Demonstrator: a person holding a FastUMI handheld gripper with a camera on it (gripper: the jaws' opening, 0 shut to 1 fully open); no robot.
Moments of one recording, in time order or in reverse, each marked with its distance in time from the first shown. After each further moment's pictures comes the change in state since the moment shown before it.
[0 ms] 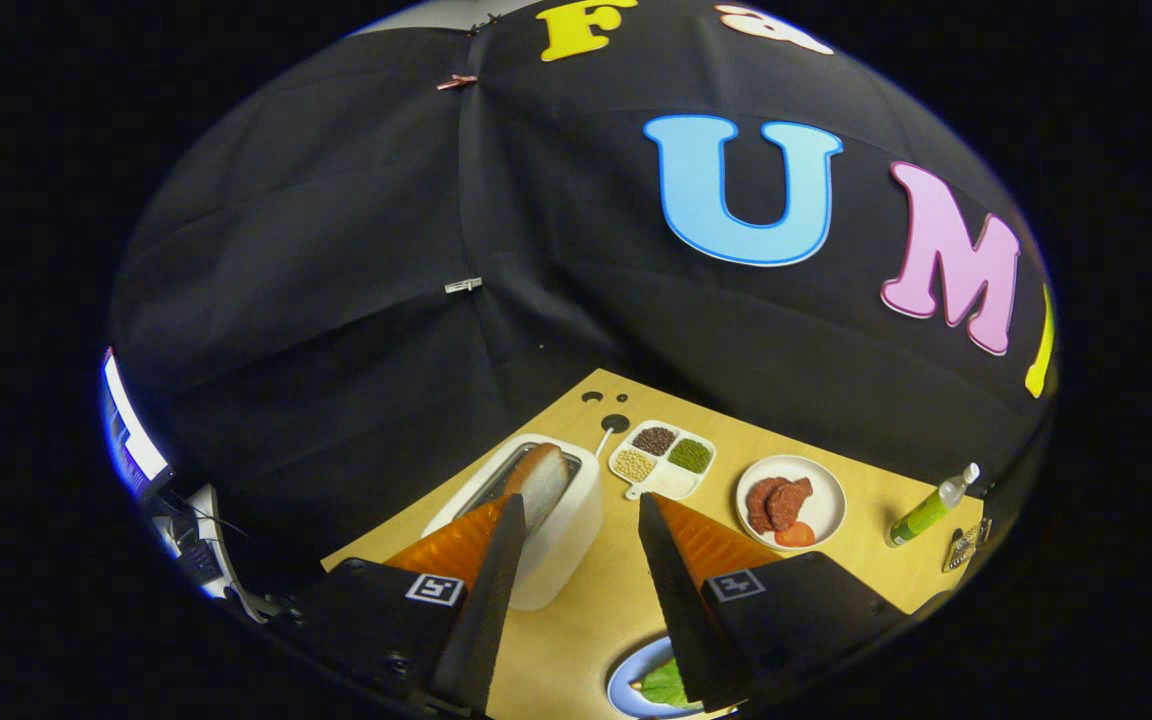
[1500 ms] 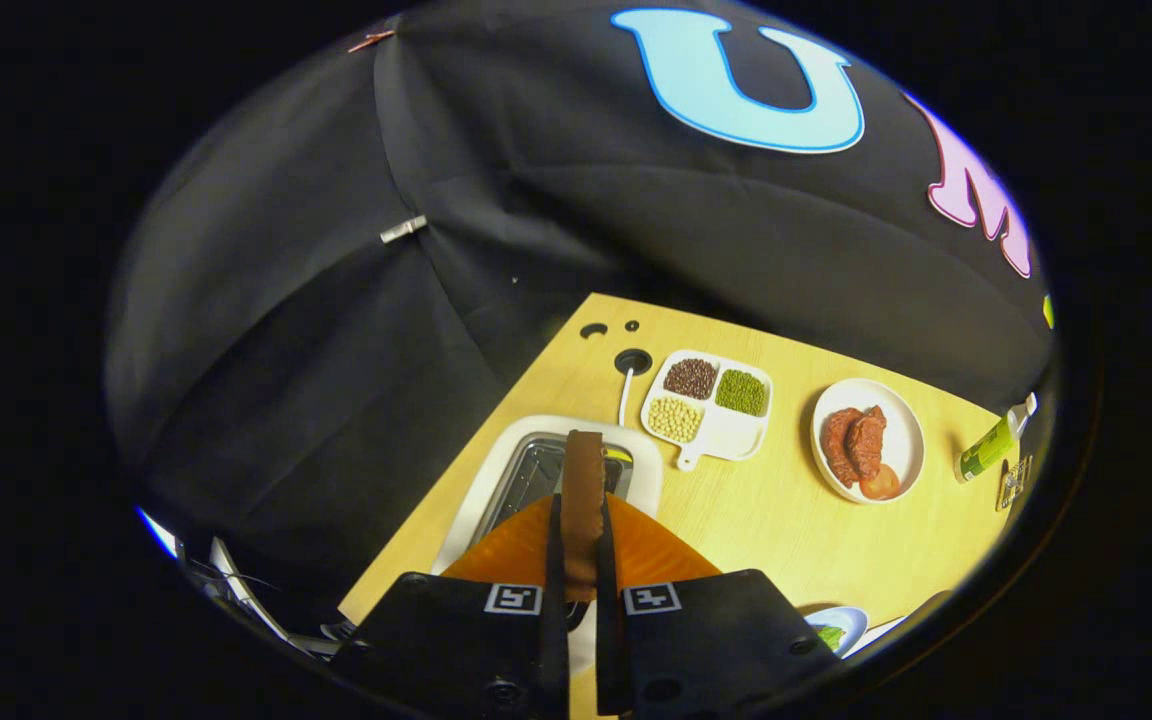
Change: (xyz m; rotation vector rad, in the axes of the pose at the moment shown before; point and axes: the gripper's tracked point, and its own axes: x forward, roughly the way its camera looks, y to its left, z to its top) arm 0.112 0.016 -0.034 0.213 0.191 -0.066
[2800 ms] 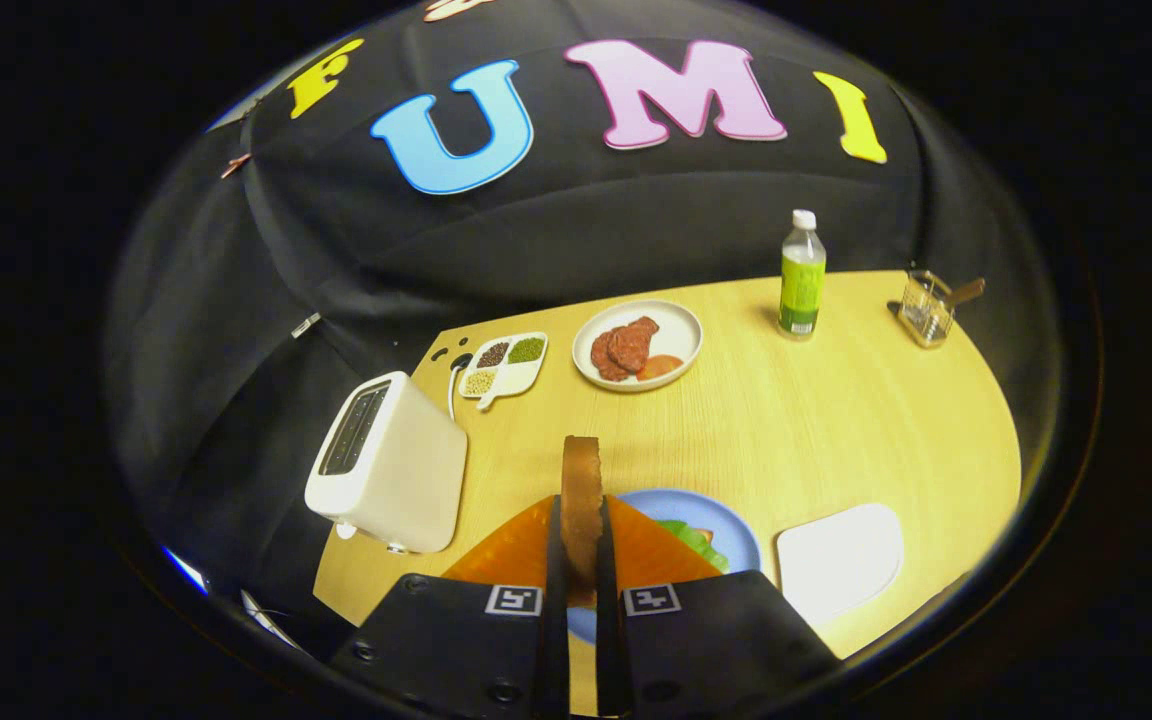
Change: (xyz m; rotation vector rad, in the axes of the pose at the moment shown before) arm -0.151 -0.200 -0.164 0.390 -0.132 -0.174
